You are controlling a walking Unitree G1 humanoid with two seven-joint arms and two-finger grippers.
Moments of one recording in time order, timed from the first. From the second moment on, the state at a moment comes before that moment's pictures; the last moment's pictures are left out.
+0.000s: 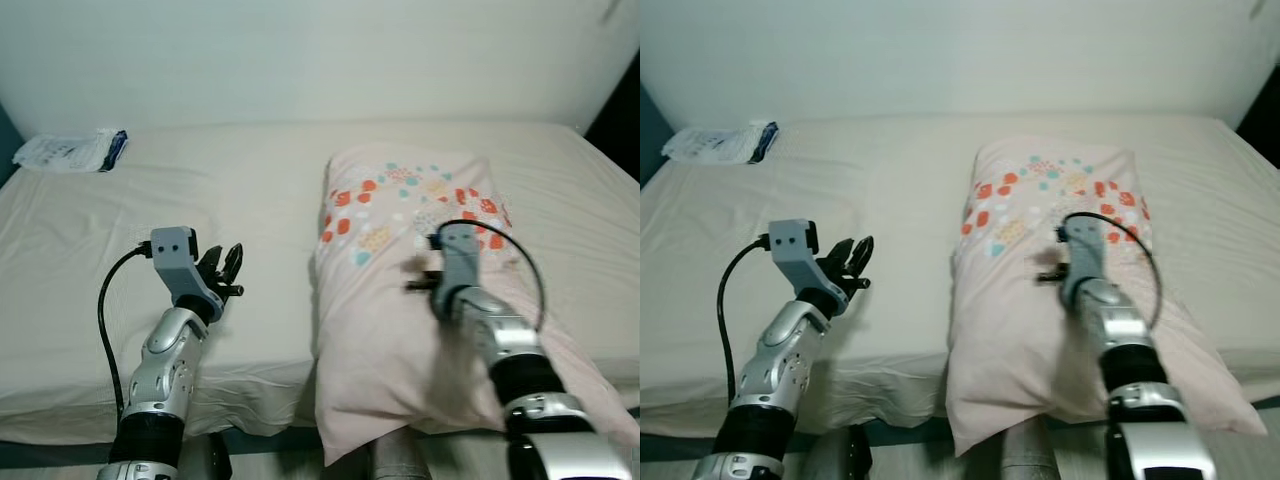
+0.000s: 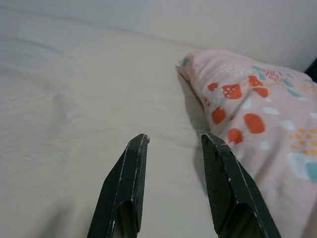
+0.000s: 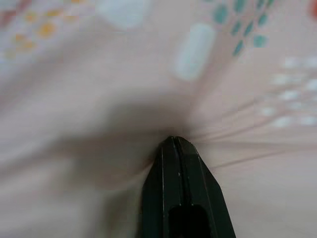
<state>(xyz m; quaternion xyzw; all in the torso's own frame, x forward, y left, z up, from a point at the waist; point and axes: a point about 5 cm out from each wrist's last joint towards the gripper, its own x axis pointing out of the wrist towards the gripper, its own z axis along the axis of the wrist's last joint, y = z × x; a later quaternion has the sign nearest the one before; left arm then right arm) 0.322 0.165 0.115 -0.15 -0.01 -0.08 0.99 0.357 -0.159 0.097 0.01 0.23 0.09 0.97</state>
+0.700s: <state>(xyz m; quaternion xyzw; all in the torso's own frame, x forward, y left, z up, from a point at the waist) 0.317 0.151 0.113 -0.17 0.01 -0.15 0.97 0.391 -0.174 0.190 0.13 0.04 0.08 0.99</state>
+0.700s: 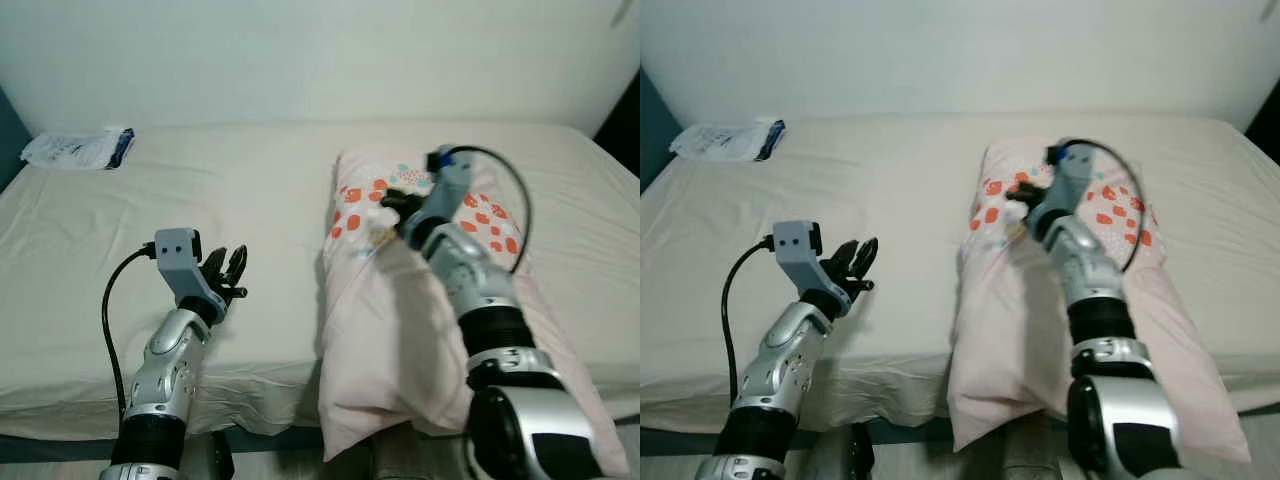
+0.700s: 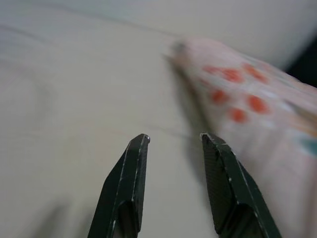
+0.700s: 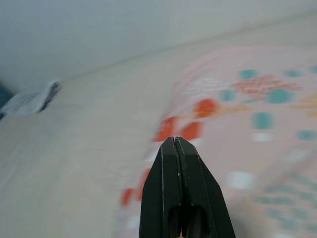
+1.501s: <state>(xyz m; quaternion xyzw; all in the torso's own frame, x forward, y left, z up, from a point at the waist) 0.277 0.100 0.046 -0.28 0.31 -0.35 0.84 0.343 -0.151 0.170 -0.07 0.01 0.27 0.96</state>
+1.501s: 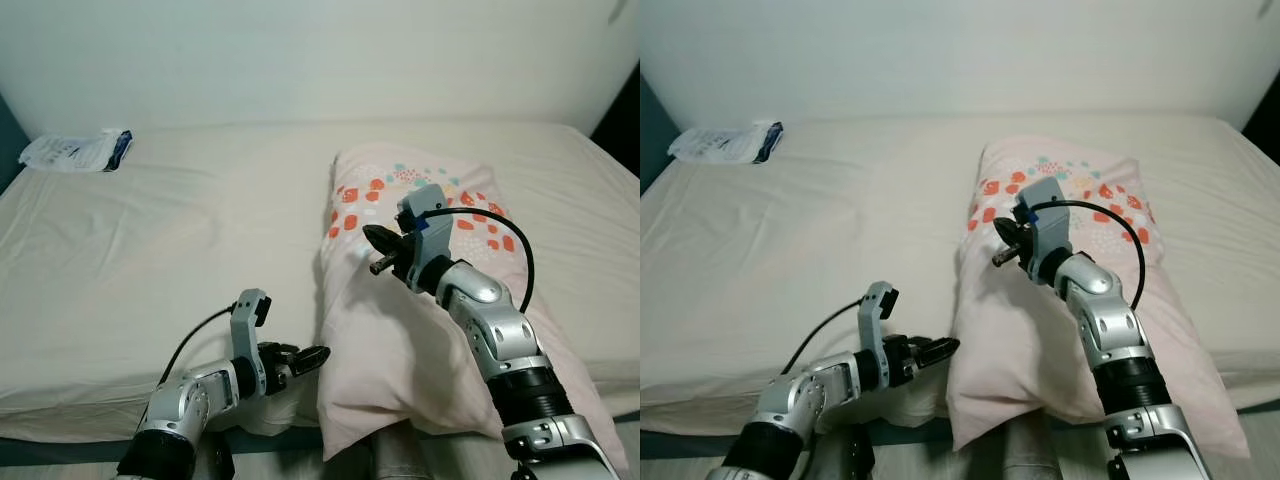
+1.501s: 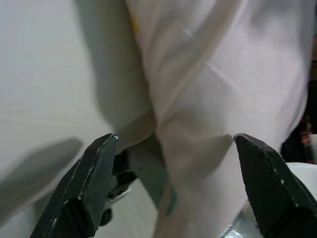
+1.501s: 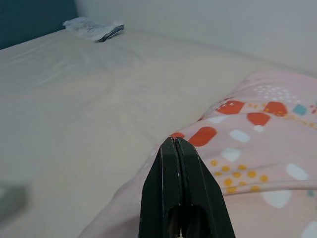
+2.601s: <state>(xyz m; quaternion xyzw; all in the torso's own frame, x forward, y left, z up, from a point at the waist) 0.289 0.058 0.049 -0.29 0.35 -0.32 0.83 0.339 -0.151 0.180 -0.06 -0.01 0.27 0.96</state>
